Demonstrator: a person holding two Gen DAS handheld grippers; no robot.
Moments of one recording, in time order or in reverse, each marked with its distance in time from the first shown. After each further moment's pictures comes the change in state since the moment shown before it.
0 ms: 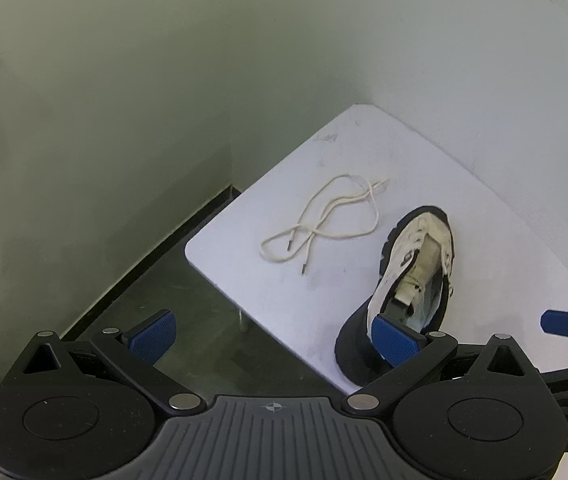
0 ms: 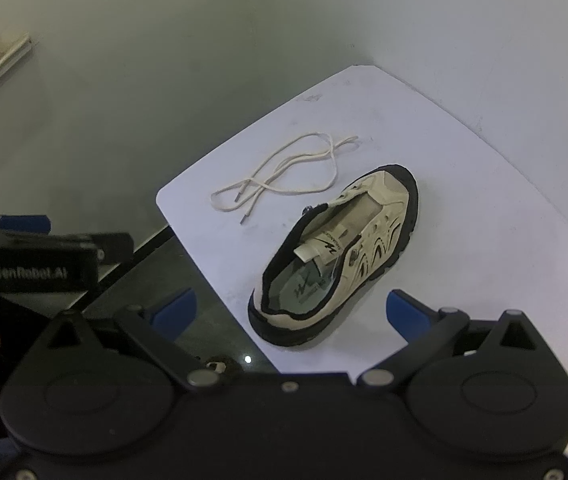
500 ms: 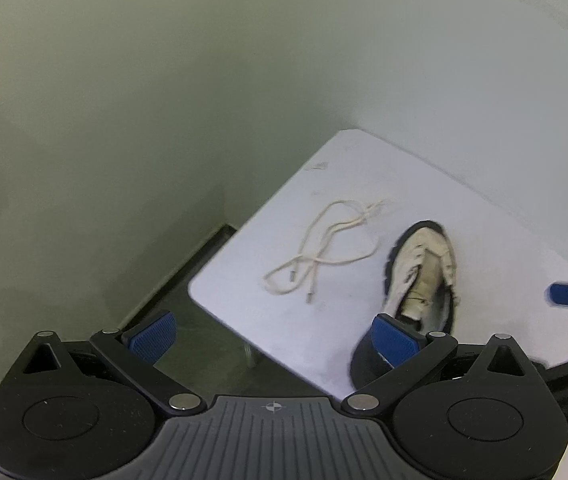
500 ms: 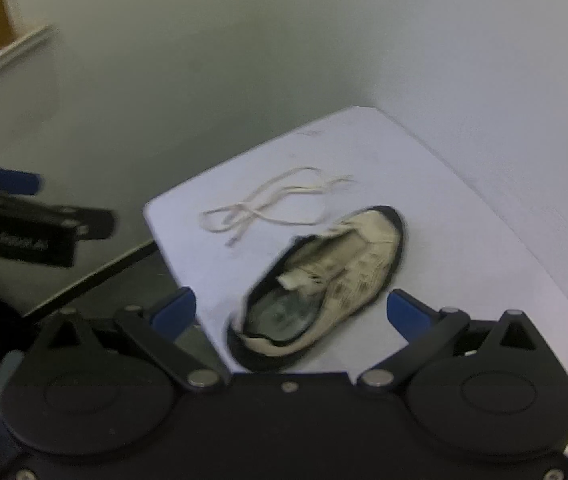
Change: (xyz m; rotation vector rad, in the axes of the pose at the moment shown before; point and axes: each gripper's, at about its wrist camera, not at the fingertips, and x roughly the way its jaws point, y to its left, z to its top) left arm -0.005 0.005 -0.004 0.086 -0.097 -0.037; right arm 0.000 0.007 -0.014 -0.105 -0.128 0.009
